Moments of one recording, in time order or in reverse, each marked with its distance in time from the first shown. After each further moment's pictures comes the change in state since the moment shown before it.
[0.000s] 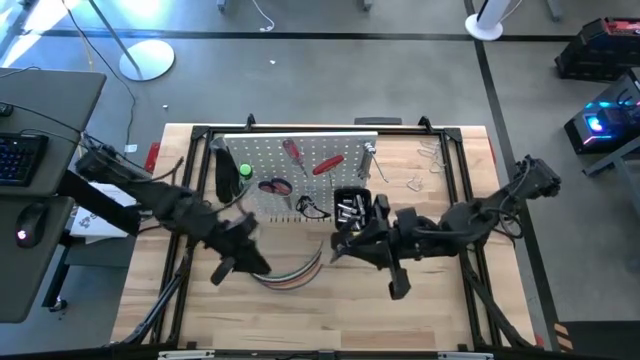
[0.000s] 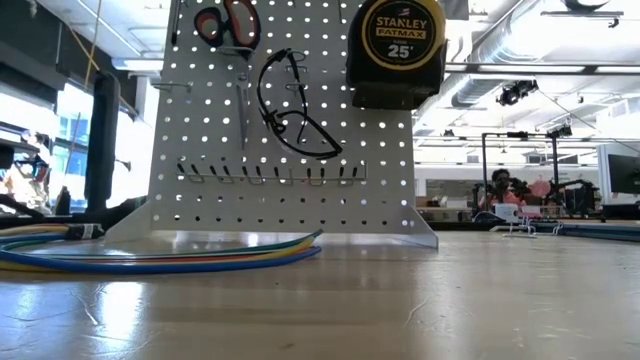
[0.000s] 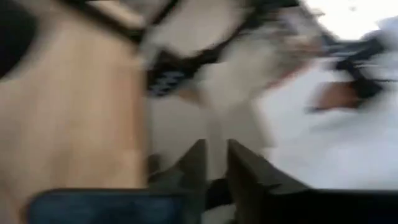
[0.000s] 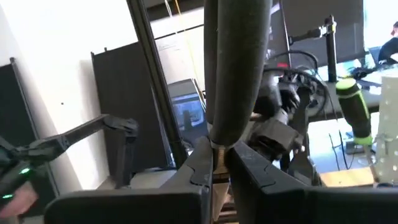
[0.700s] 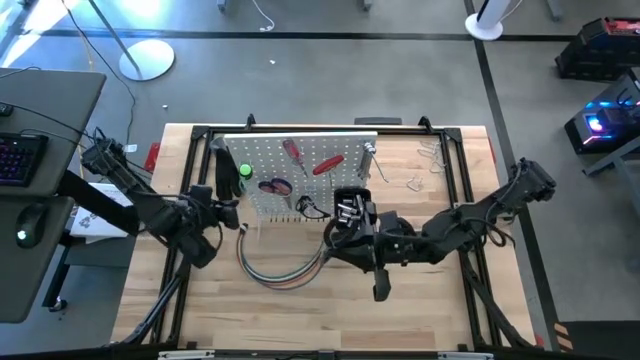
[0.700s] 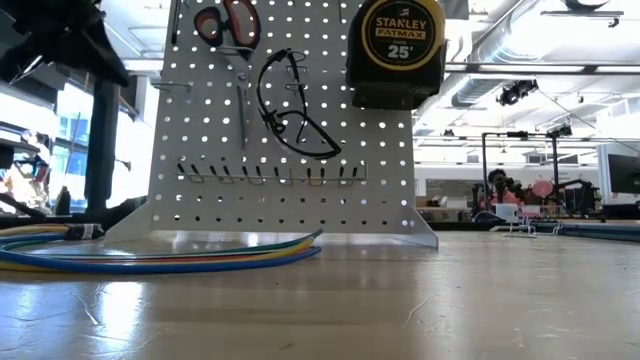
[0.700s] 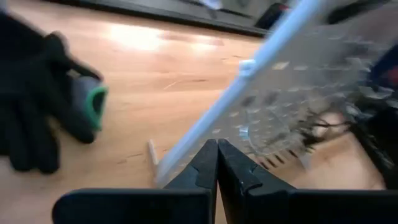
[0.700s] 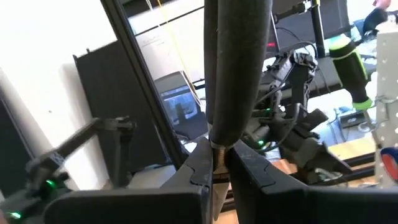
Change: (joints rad) left arm -0.281 -0.098 -0.219 -1.110 -1.184 -1.308; right arm -0.015 0.065 -0.001 0.003 0.051 0.115
